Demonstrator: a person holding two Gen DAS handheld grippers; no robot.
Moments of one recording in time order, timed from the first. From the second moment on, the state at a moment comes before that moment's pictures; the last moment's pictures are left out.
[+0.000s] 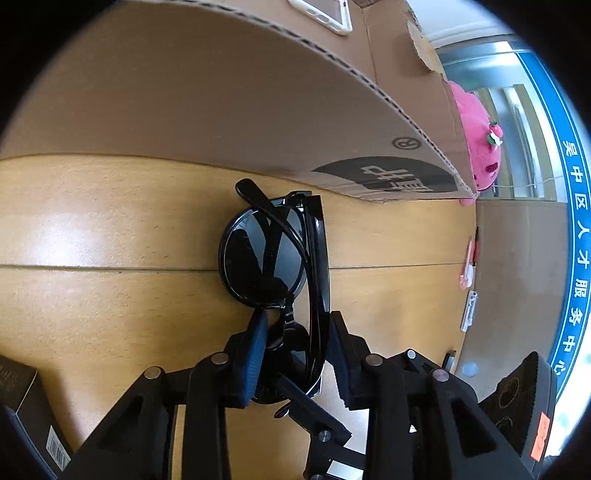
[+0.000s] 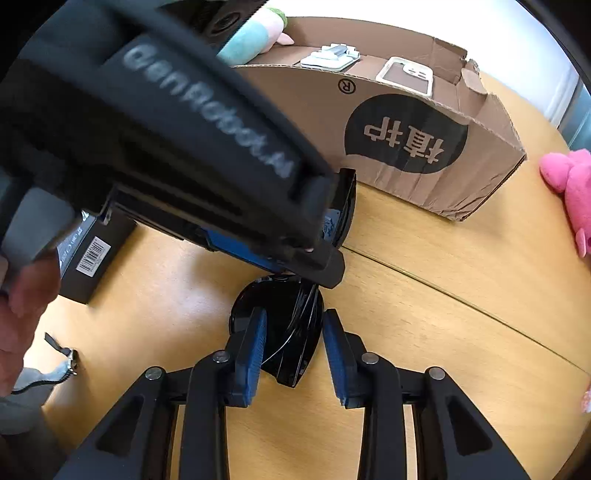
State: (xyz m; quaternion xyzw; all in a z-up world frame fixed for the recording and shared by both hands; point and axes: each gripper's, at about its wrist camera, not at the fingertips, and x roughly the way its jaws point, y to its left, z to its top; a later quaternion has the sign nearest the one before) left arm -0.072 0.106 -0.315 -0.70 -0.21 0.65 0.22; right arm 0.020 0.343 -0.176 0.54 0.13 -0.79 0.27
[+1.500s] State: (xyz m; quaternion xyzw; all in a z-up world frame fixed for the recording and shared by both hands) left arm -0.196 -0.052 -0.104 -0.59 -0.10 0.78 0.20; right arm -0.094 0.154 0.007 0.41 -0.09 -0.83 0.37
